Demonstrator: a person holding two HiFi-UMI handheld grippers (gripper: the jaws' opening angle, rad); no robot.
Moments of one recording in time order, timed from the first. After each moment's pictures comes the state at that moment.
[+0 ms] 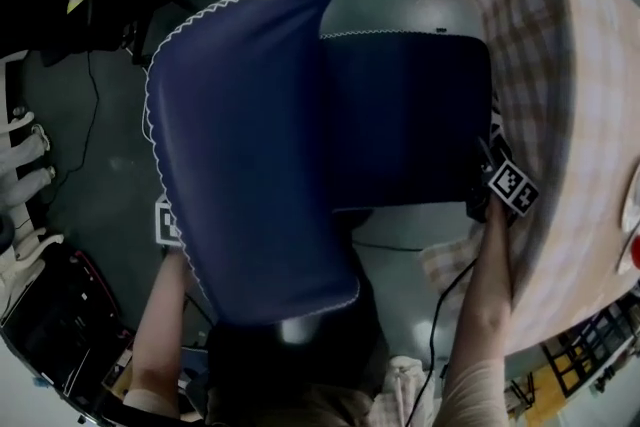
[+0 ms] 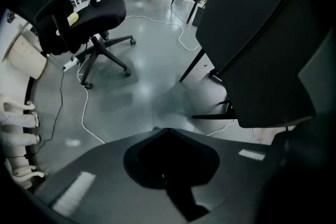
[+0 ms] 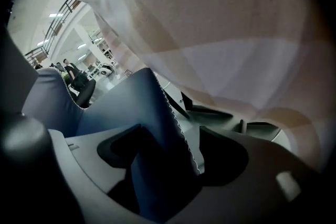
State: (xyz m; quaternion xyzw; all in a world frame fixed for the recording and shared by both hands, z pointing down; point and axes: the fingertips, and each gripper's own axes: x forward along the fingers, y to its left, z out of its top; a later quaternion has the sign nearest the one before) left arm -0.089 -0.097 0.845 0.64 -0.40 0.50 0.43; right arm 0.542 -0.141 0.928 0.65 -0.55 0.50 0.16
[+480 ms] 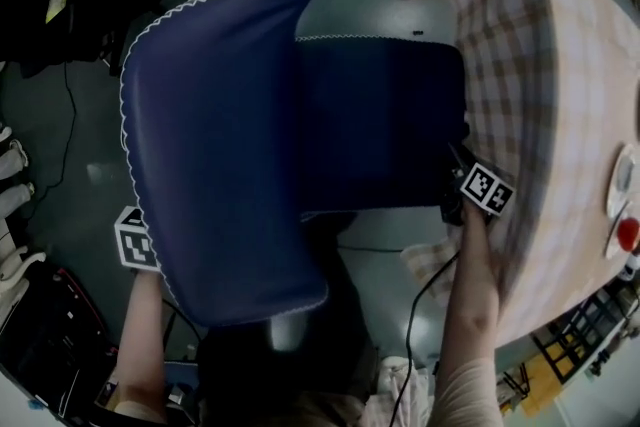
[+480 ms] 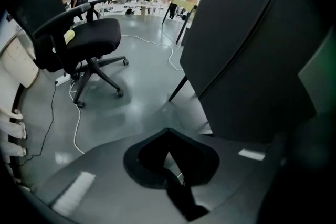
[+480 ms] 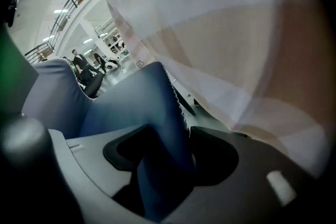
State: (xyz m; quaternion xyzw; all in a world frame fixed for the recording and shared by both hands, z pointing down) left arm -0.096 -0.114 0.811 0.68 -0.41 0.46 0.41; right arm 0.489 -0.127 0.934 0.61 -0.57 0.52 0.17
